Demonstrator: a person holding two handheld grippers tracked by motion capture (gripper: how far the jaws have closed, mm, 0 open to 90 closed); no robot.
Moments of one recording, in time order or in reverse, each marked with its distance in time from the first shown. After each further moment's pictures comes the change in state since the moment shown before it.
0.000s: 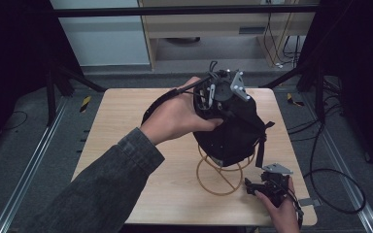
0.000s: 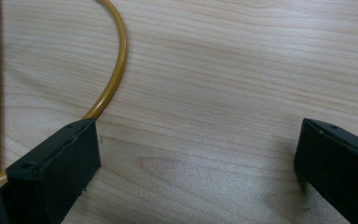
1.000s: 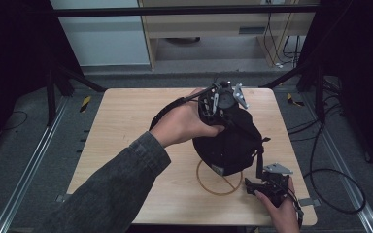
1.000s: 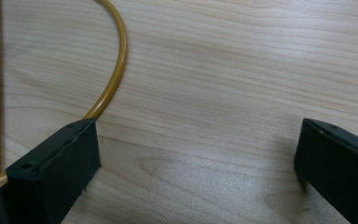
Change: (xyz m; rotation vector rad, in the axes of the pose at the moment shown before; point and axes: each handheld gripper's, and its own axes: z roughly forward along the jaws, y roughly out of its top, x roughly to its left) left arm 0.001 -0.013 0.040 0.048 -0.071 -0.055; right arm 0.000 0.000 0.000 0.001 0.000 0.001
